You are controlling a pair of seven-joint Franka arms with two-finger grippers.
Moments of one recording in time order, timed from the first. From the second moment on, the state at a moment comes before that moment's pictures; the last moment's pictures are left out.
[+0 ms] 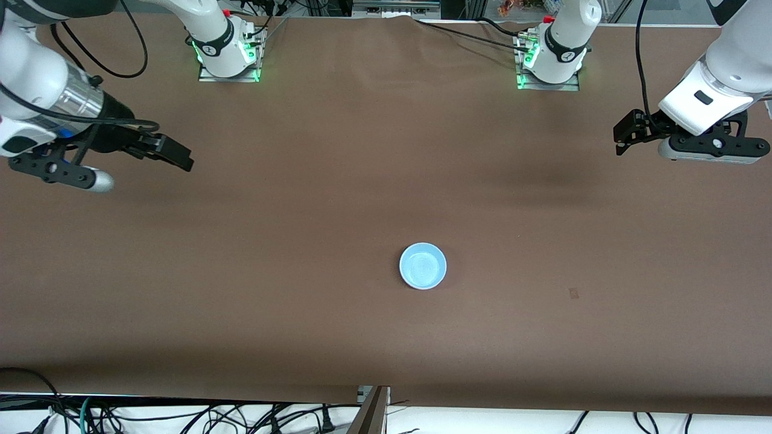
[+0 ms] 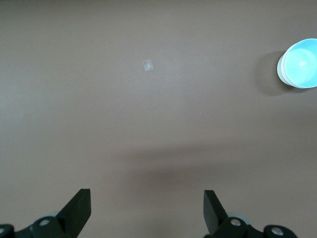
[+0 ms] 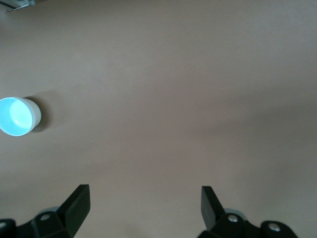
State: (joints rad) left arm -0.02 -0.07 -0.11 -1.75 0.06 1.69 -0.03; right arm 0.56 0.26 -0.43 -1.24 0.21 1.42 0.44
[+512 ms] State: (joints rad) left arm -0.02 -0.07 -0.11 -1.75 0.06 1.69 -0.03; right arm 0.27 0.12 -0.16 -1.49 0.10 1.48 0.22
